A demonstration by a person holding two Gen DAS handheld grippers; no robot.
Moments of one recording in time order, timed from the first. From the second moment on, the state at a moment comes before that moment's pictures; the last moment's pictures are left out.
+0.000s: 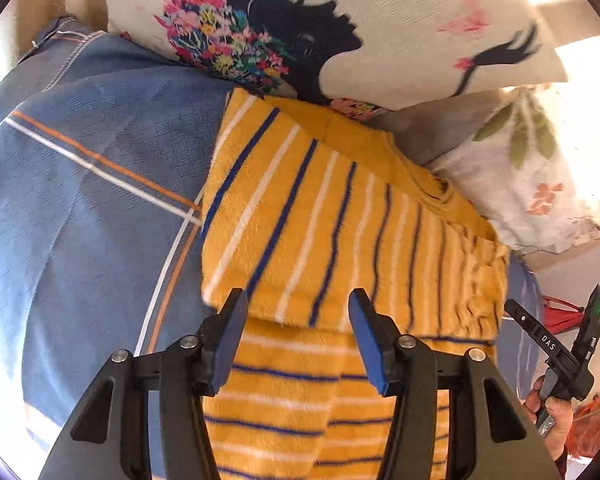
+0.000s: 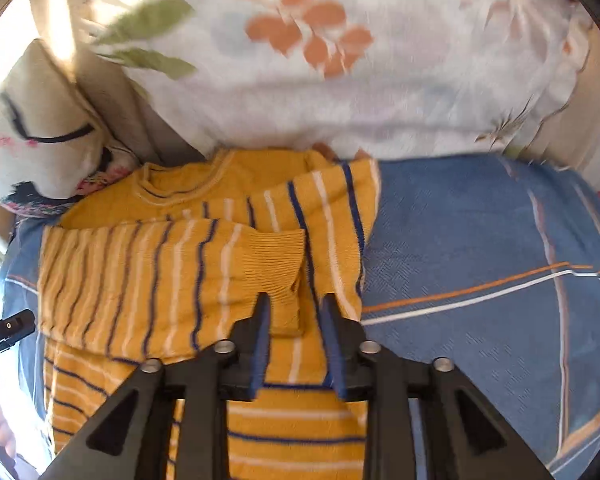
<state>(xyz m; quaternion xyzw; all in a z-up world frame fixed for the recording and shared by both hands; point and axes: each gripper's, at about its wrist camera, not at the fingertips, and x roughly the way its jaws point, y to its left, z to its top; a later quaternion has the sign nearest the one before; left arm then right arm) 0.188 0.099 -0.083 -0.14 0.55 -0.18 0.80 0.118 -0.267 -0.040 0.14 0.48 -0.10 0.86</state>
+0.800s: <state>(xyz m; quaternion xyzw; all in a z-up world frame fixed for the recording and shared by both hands) 0.096 0.103 -0.122 -0.12 0.55 -0.27 0.78 0.015 -0.219 -0.086 0.29 0.52 -0.05 0.80</state>
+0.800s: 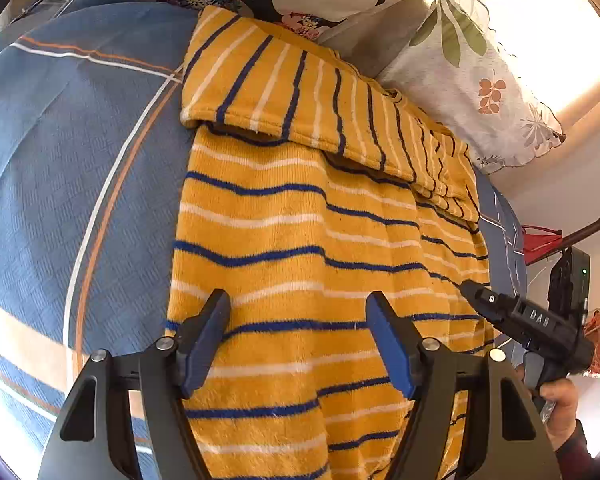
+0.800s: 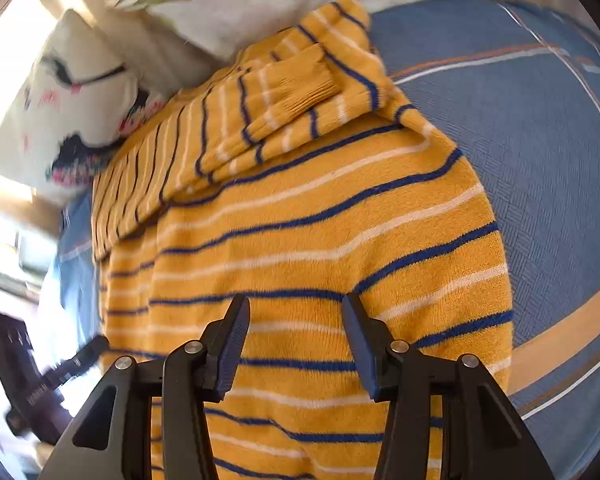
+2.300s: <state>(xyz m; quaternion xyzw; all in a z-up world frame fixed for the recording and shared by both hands) -0.059 0.180 -0.137 -0.32 0.56 -0.19 0.74 -0.148 -0.267 -0.106 0.39 0.50 0.15 0.75</state>
